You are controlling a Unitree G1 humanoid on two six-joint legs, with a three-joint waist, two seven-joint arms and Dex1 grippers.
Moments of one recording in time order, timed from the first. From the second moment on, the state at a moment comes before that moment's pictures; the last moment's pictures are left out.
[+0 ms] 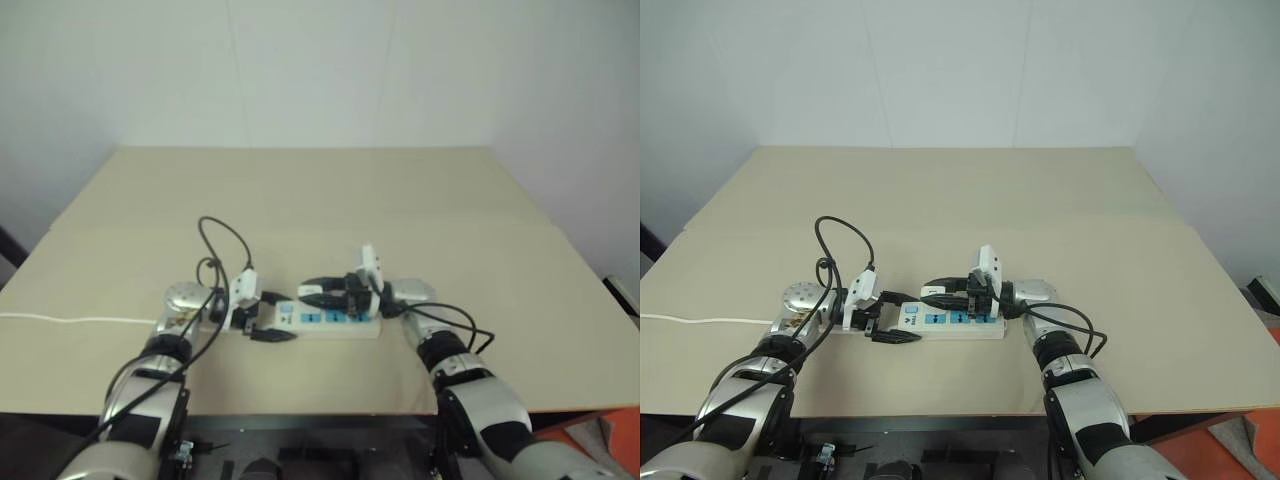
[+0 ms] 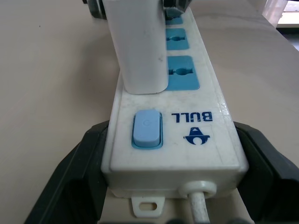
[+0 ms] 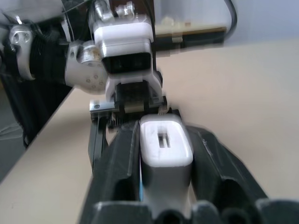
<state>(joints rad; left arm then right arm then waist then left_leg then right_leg) -0.80 0.42 -0.06 1.07 -0.11 -0.43 -1.57 -0.84 -0.14 0.07 0.96 0.24 -0.25 1.39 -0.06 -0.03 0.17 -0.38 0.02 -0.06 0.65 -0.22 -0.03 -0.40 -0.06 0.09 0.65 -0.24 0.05</state>
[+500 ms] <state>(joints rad) -0.80 0.45 -0.13 1.03 -0.14 -0.36 -1.60 -0.84 -0.15 0.06 0.96 0.24 -0.24 1.40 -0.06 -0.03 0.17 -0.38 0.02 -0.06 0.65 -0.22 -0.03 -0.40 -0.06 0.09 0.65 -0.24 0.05</state>
